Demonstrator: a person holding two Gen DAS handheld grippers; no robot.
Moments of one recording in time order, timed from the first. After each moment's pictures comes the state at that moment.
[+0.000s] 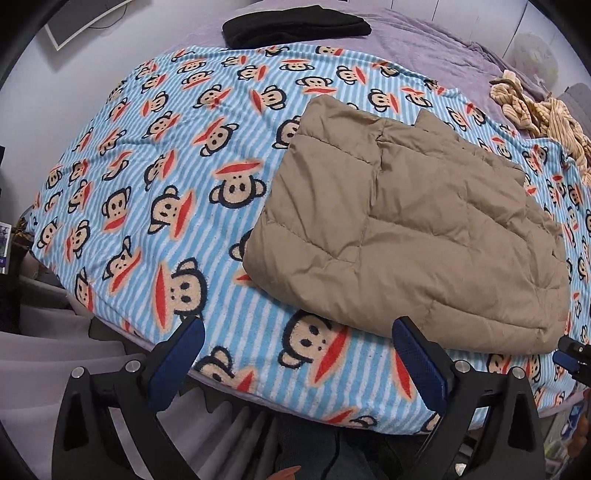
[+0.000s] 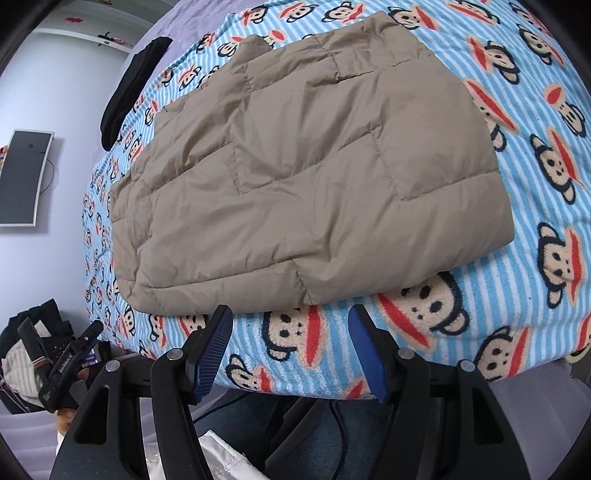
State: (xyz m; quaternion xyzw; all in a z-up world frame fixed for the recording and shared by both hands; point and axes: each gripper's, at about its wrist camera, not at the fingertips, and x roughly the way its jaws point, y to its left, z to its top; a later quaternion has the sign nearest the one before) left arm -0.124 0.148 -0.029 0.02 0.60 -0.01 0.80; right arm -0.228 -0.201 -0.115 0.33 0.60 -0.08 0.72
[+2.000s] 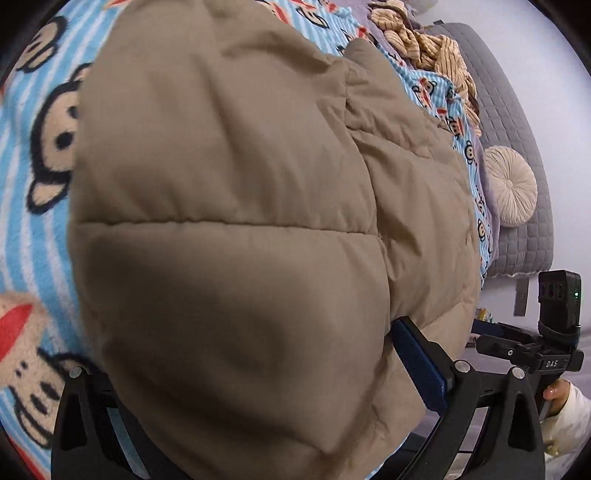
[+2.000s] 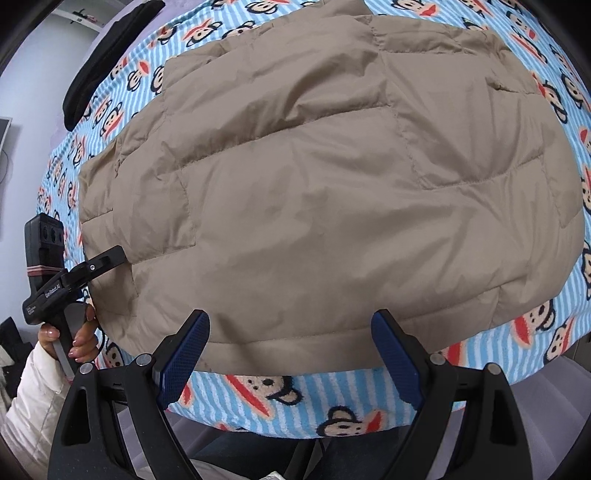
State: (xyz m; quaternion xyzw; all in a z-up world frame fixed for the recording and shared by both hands) left arm 0.072 0.134 -0.193 -0.07 0.69 -0.40 0.60; right arm -0.138 -0.067 -0.141 0.28 0.64 -0.16 0.69
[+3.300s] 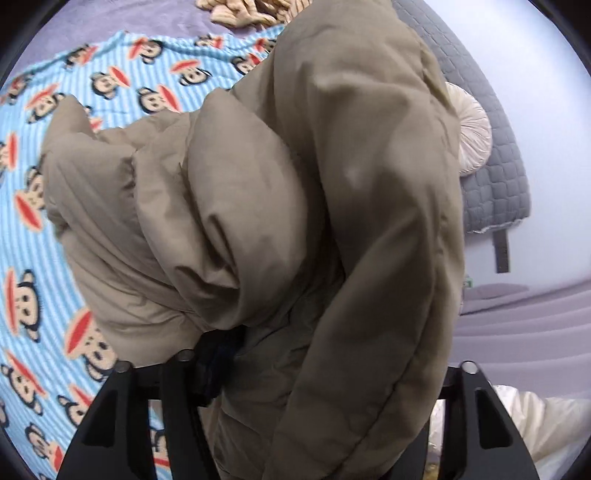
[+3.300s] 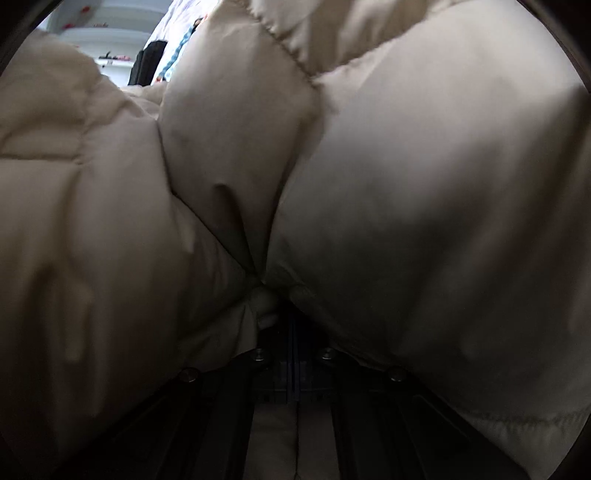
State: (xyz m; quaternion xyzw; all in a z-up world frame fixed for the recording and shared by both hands) left arm -0.037 -0.158 -0.006 0.00 0.67 -0.49 0.55; right arm -0.112 -0.201 -0.217 0.45 0.57 -0.01 0.69
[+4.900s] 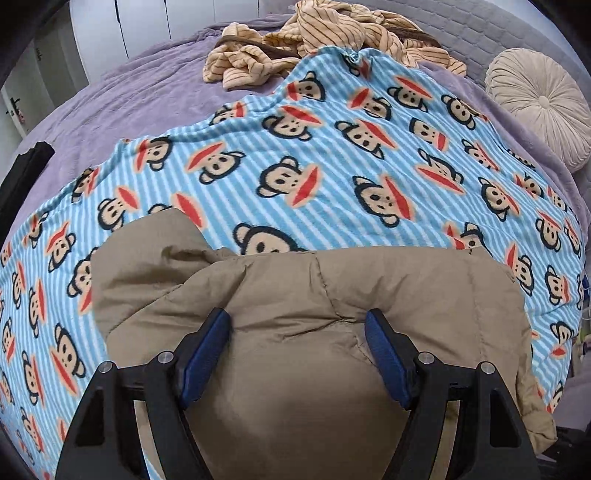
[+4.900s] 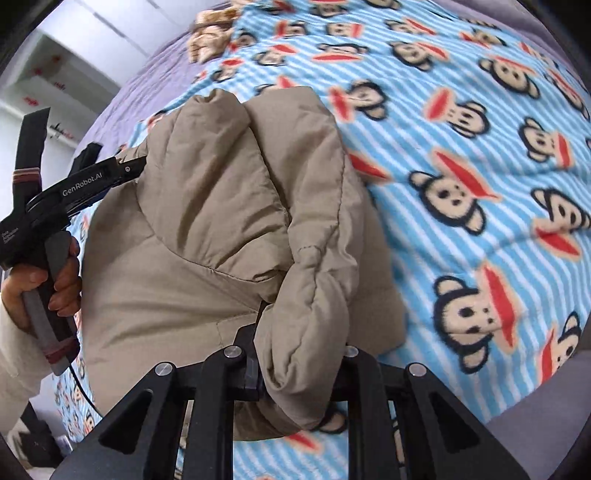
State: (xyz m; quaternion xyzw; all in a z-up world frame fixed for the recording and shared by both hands) left arm -0.014 -0.306 -0.105 0.20 0.50 -0.37 0.76; right arm -0.312 -0.283 -0.111 0.35 0.48 -0.26 0.76
